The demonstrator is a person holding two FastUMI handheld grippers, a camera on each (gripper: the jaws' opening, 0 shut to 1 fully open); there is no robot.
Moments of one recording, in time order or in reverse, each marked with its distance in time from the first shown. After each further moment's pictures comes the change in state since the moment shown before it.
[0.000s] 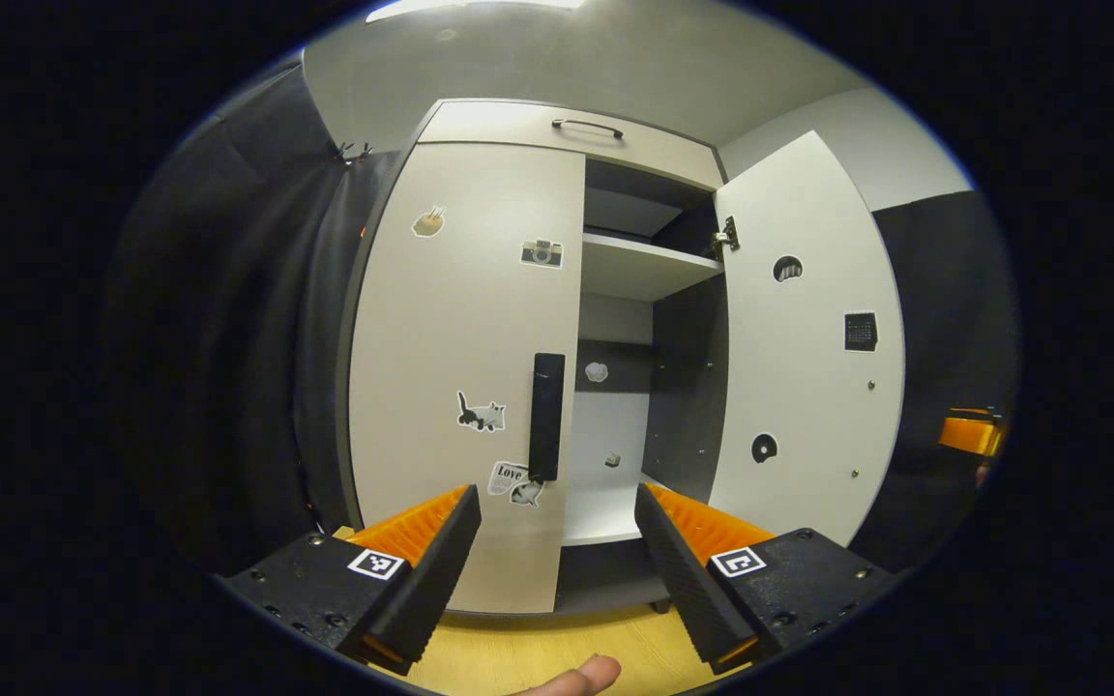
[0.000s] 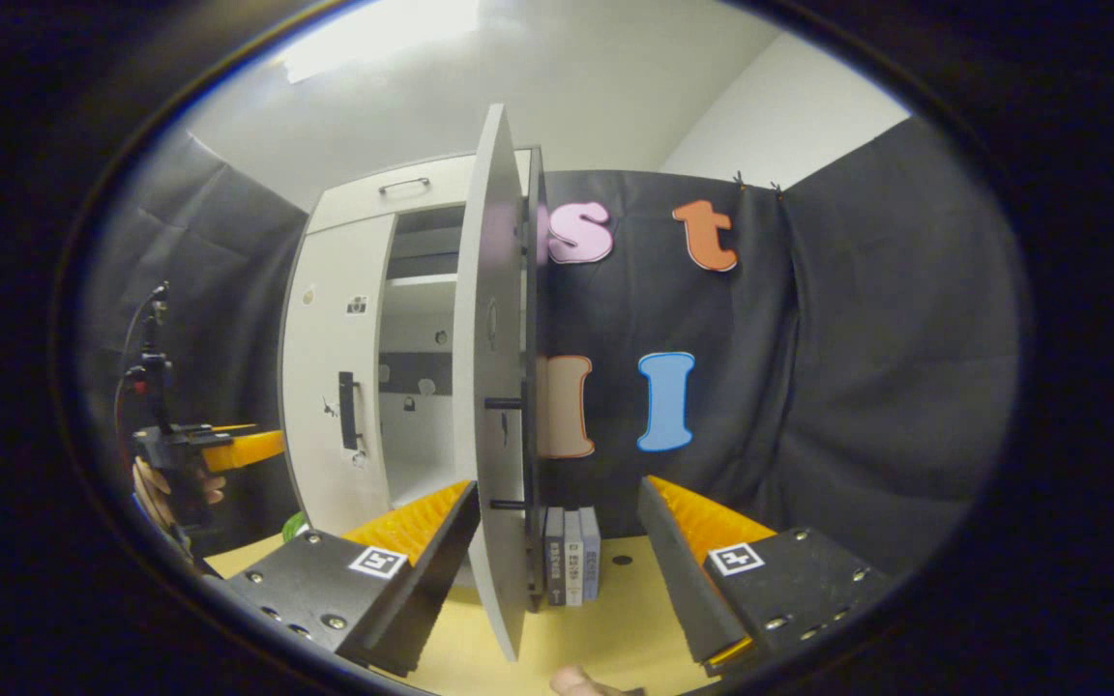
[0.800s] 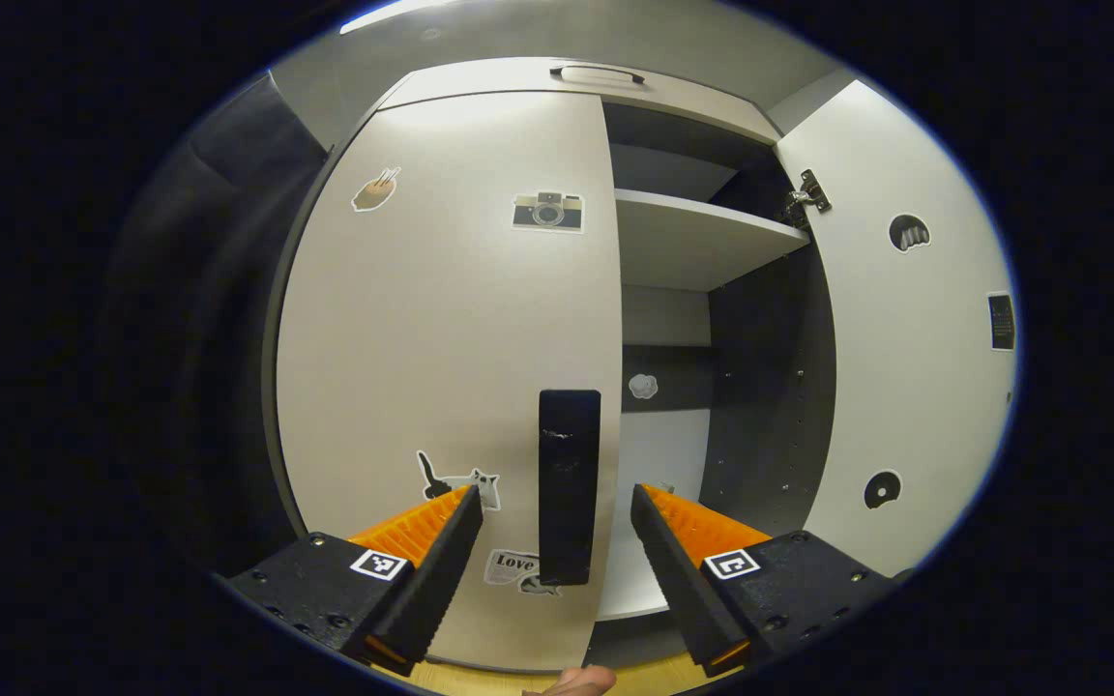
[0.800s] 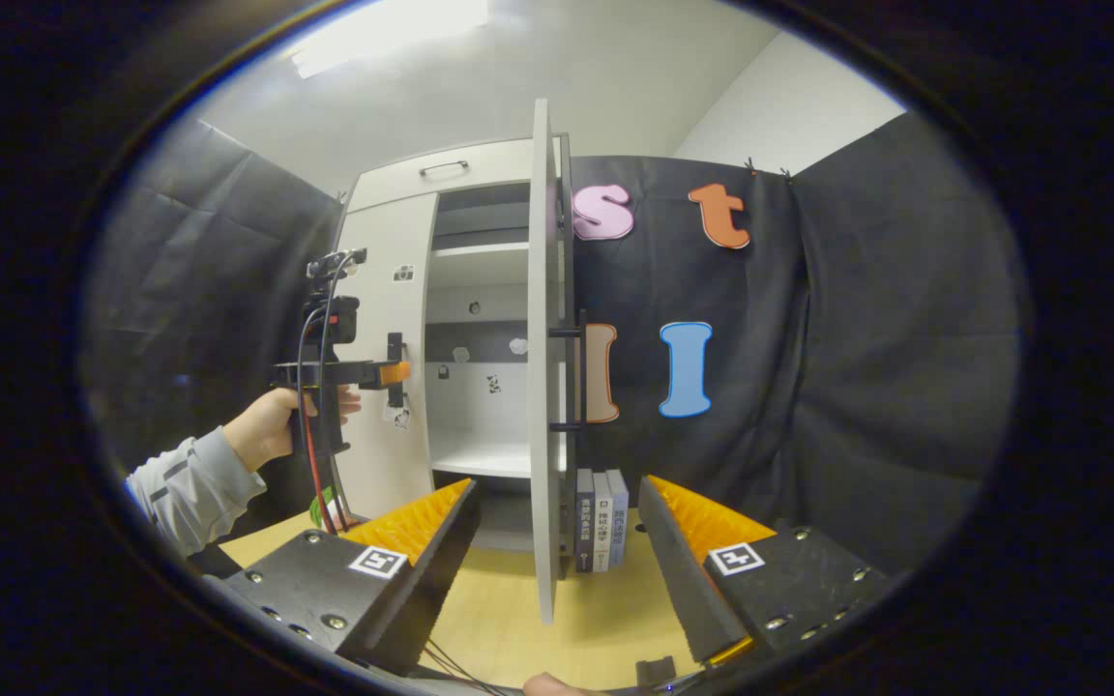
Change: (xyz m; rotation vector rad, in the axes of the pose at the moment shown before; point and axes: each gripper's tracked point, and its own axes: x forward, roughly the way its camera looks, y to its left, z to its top) left arm 0.141 0.024 0.010 0.057 -0.016 0.118; right arm -0.048 0.027 -0.048 -0.023 0.038 0.052
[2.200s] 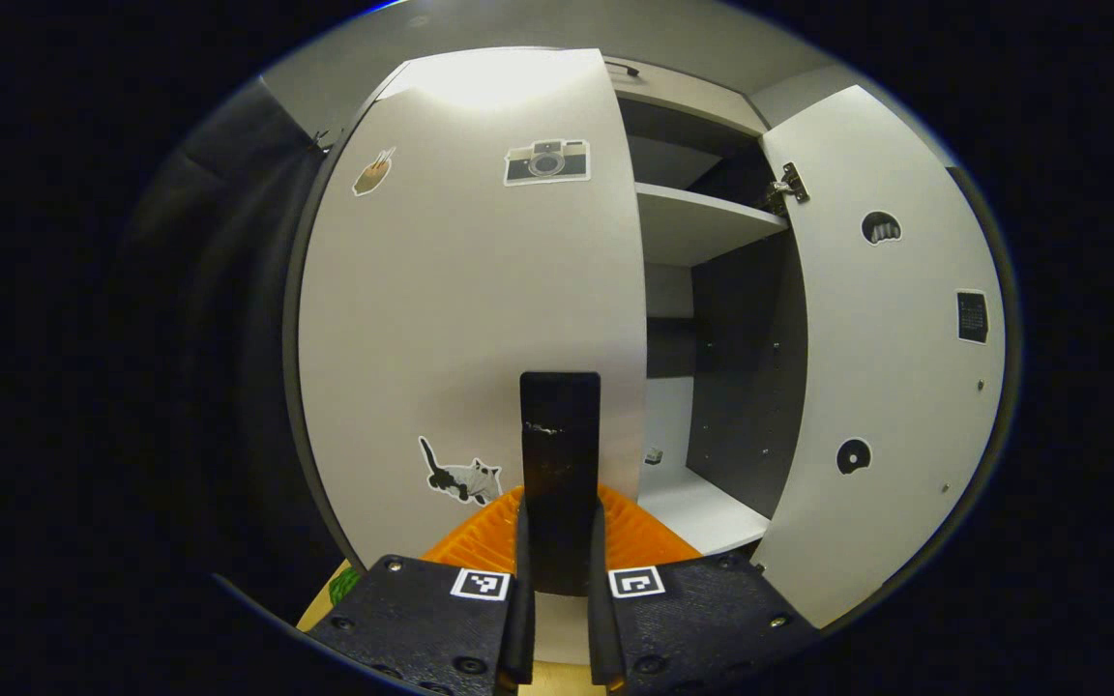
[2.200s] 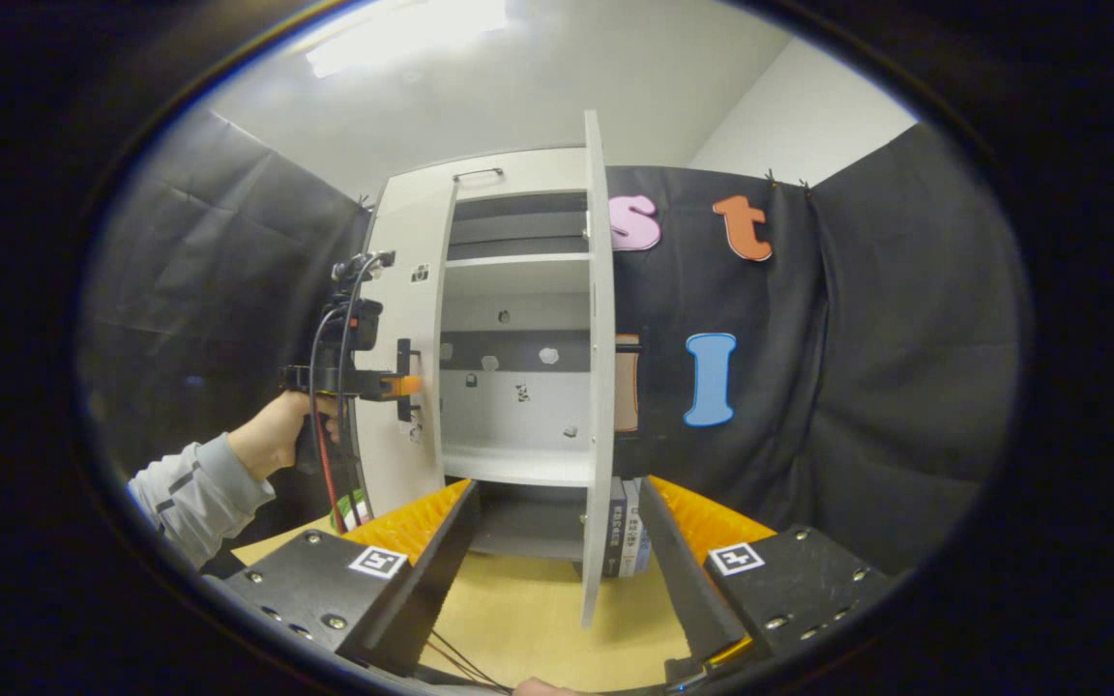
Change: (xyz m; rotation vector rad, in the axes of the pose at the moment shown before) left arm -0.055 0.011 -0.006 0.002 0.107 -0.085; right arm -0.006 0.060 0.006 -0.015 -0.024 0.043
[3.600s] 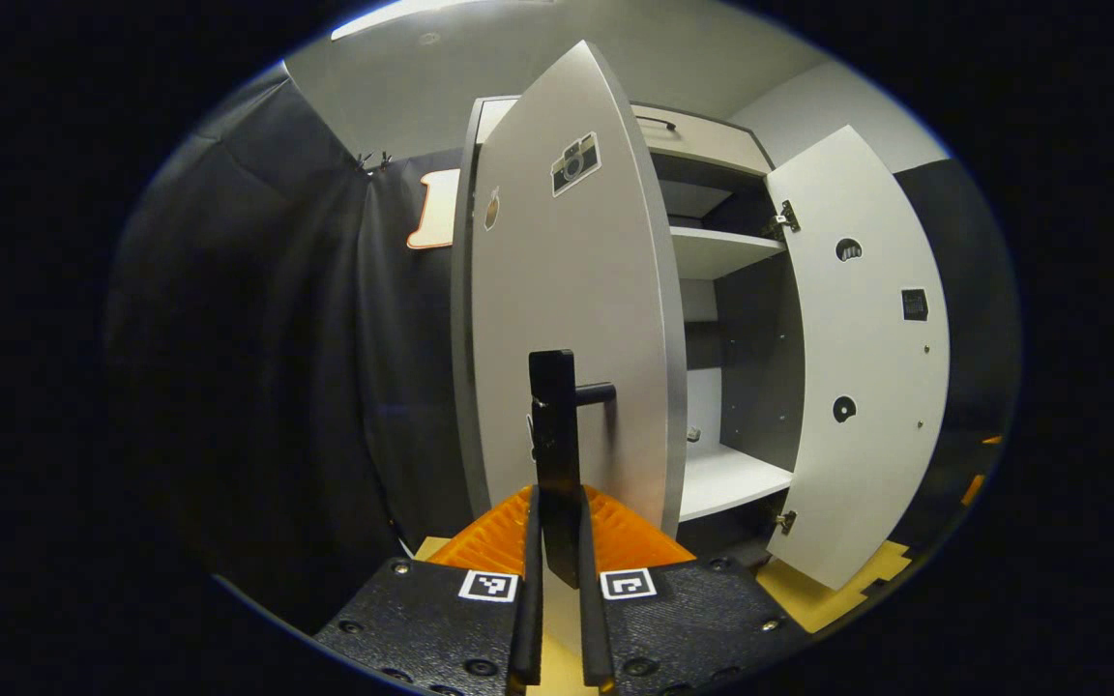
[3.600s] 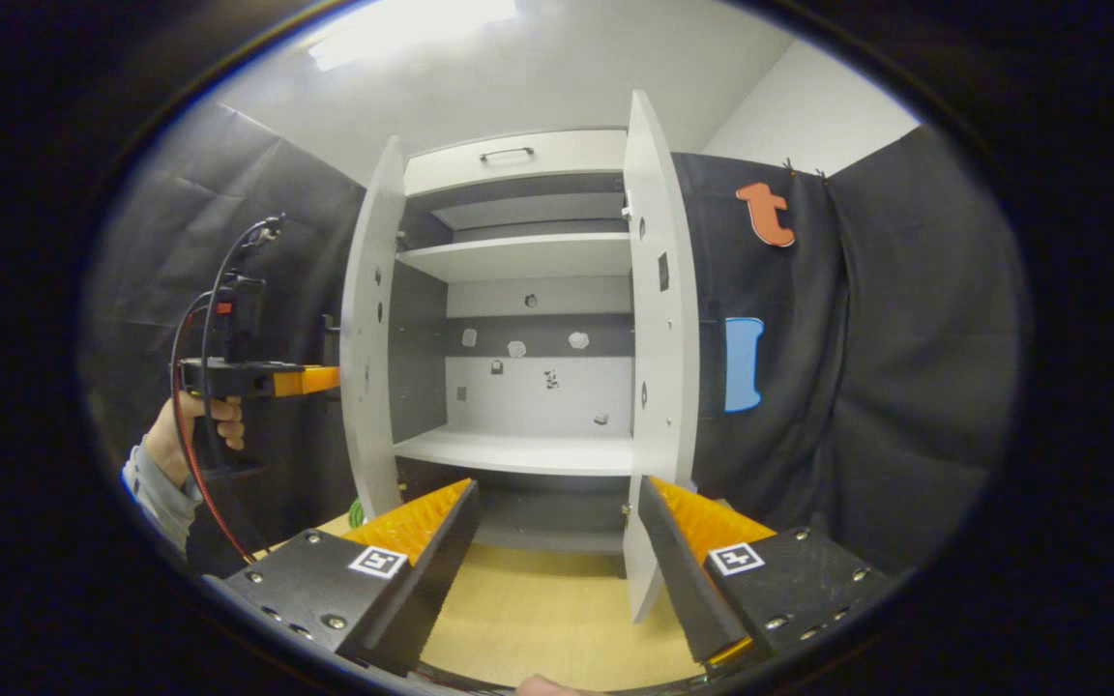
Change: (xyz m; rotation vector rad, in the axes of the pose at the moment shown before) left arm -0.119 0.094 -0.010 0.050 -0.040 0.064; right arm 0.018 0.063 -0.019 0.022 0.041 0.020
